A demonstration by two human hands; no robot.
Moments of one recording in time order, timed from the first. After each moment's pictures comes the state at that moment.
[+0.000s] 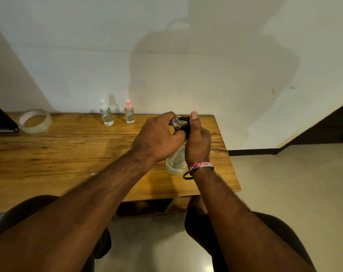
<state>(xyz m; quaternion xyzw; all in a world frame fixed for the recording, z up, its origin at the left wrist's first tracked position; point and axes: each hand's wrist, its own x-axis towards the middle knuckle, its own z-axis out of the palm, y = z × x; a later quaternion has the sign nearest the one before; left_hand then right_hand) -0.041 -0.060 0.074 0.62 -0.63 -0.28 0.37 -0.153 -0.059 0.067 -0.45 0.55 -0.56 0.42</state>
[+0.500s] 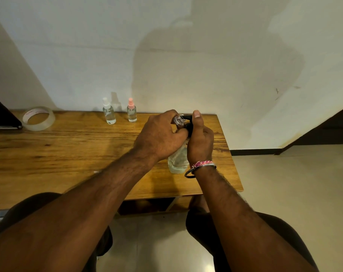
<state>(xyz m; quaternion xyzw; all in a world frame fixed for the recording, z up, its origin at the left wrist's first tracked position) -0.041 -0.061 0.074 0.62 -0.63 -0.27 0.38 -0.151 -0.061 0.065 -0.44 0.56 -0.56 0.43</state>
